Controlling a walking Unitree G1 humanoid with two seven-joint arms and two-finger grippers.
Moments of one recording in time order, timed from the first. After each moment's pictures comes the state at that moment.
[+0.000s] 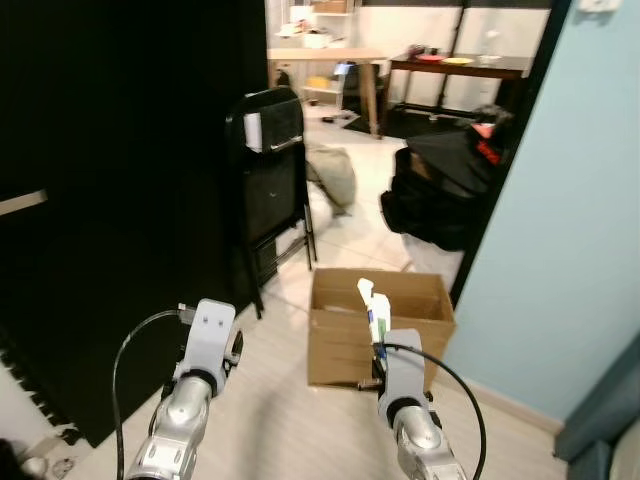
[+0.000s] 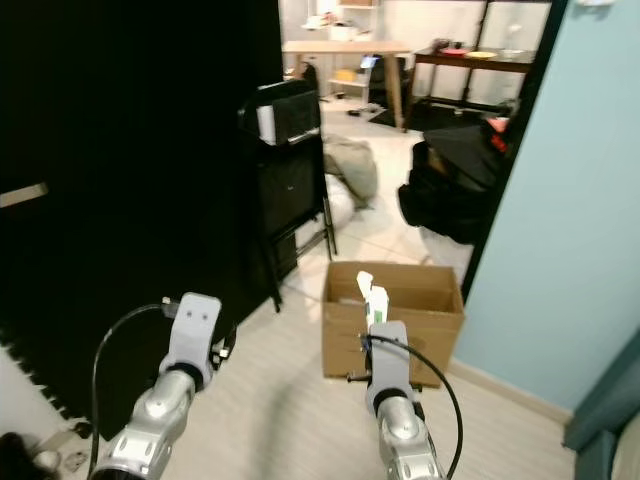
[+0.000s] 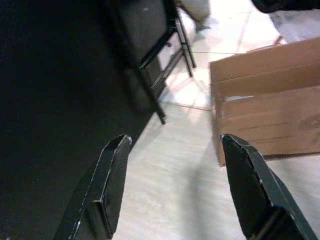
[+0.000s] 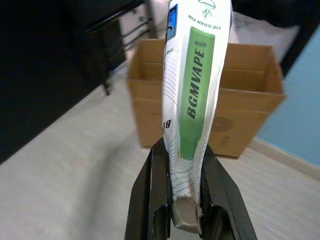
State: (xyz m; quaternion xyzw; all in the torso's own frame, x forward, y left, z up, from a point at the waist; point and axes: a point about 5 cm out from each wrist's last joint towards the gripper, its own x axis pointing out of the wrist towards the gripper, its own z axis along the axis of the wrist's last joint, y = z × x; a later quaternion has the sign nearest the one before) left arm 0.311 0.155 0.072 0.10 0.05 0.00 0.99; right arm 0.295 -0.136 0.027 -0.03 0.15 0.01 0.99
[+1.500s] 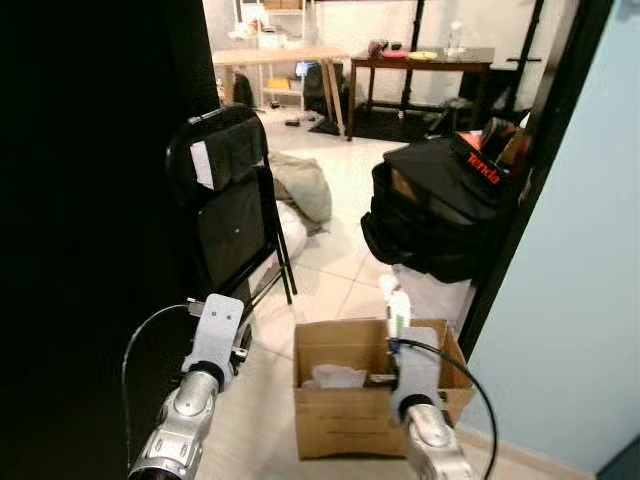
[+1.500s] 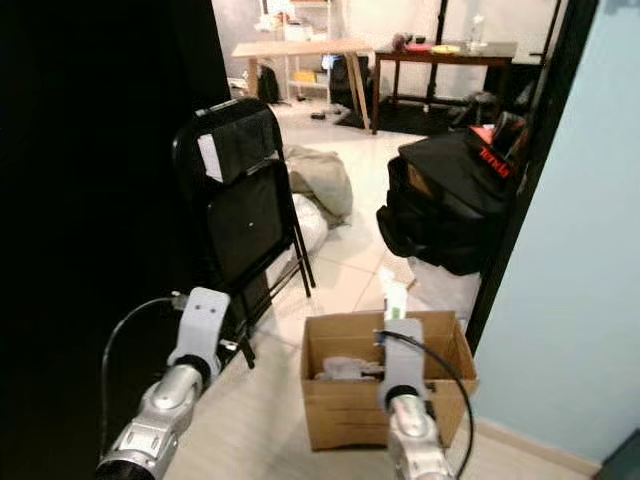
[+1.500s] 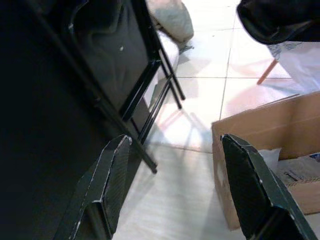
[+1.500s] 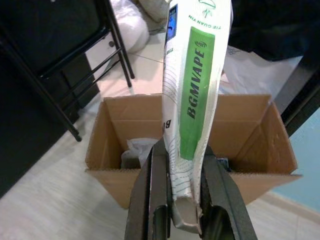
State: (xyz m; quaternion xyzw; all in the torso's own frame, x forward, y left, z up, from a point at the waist) left arm 0.313 0.149 0.073 0.10 0.05 -0.02 0.99; right arm 0.294 -0.141 0.029 -0.03 0.14 0.00 0.99
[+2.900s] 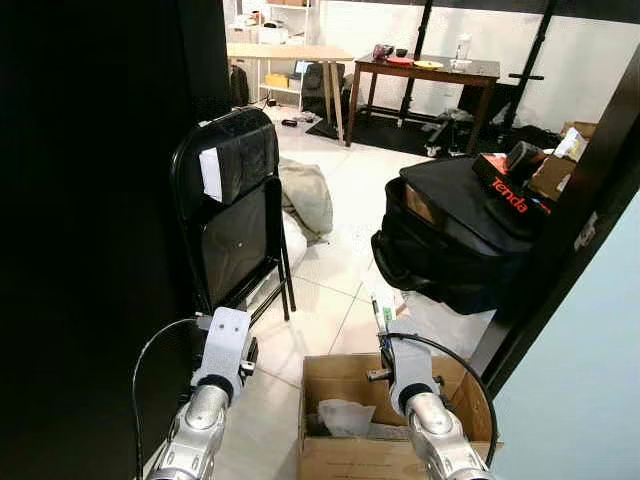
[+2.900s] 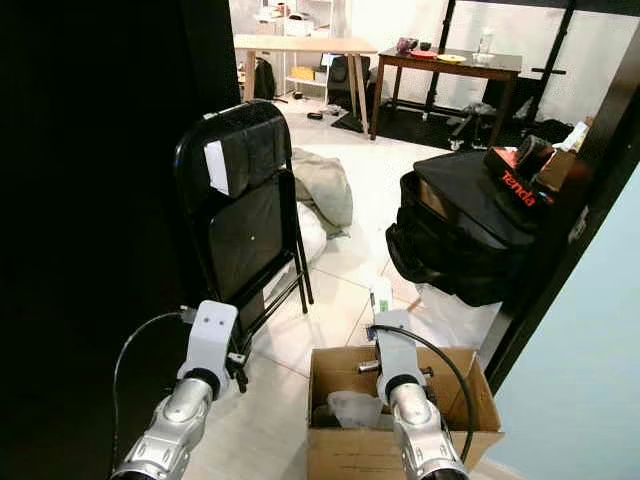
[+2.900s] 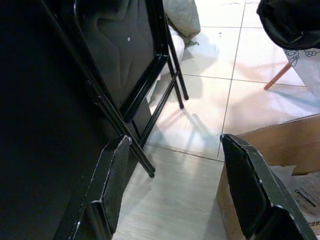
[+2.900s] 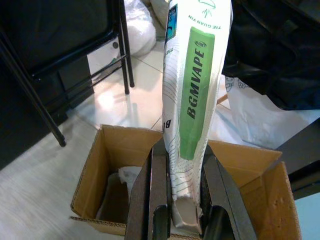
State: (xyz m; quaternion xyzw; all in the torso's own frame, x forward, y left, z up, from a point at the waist) left arm 0.305 0.139 0.057 0.09 0.07 -0.01 0.99; right arm 0.304 -0.150 0.036 -0.08 0.15 0.03 0.98
